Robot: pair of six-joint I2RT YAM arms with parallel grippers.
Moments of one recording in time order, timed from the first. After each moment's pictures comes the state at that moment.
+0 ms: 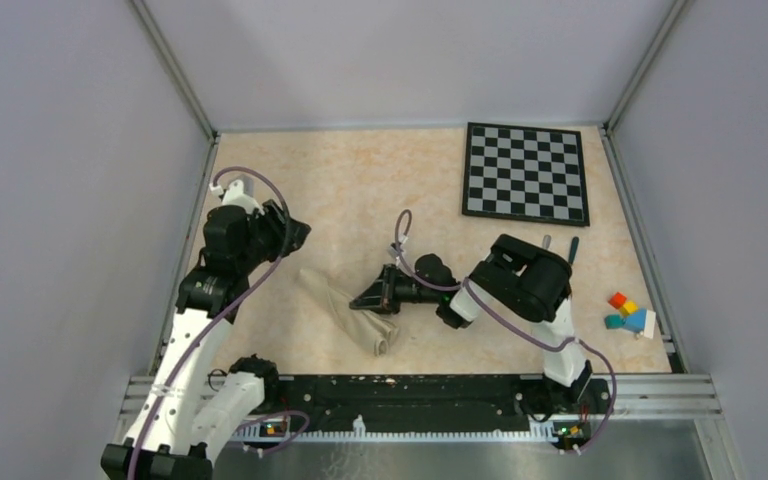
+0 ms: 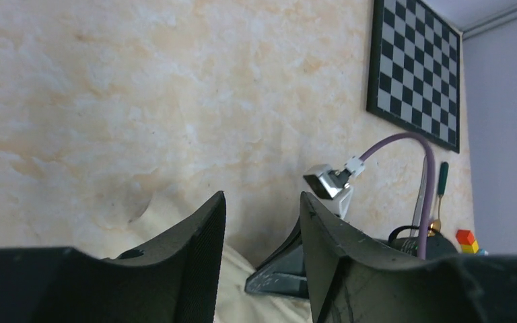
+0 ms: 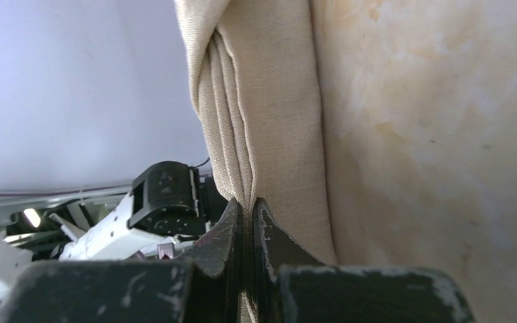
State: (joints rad) left arm -0.16 0.79 0.87 -0.49 0.12 -0.60; right arm 0.93 2.07 0.73 1.12 -0.48 1.36
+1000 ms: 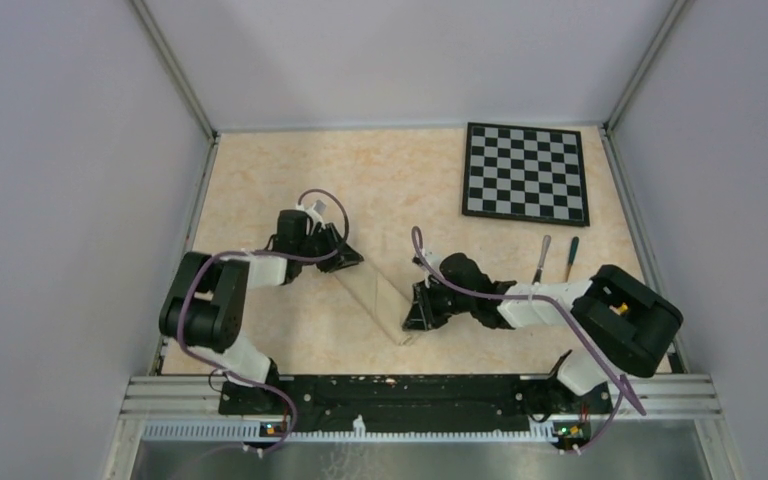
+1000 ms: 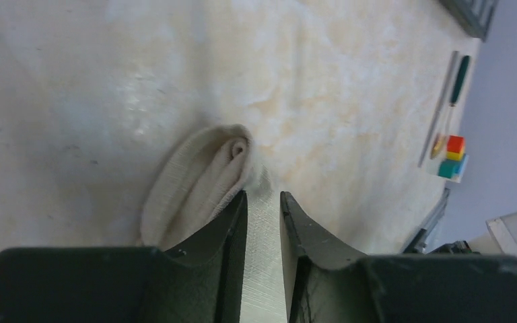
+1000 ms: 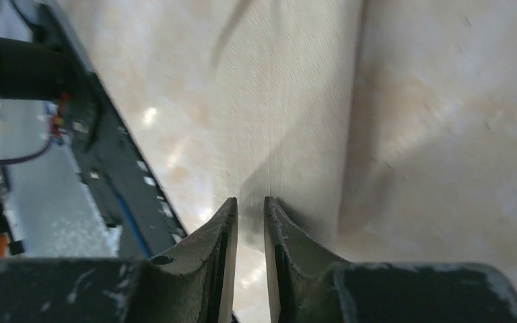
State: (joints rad) left arm -0.21 1.56 0.61 0.27 0.58 -0.71; right arm 0.86 1.49 0.55 0.30 -0.44 0.56
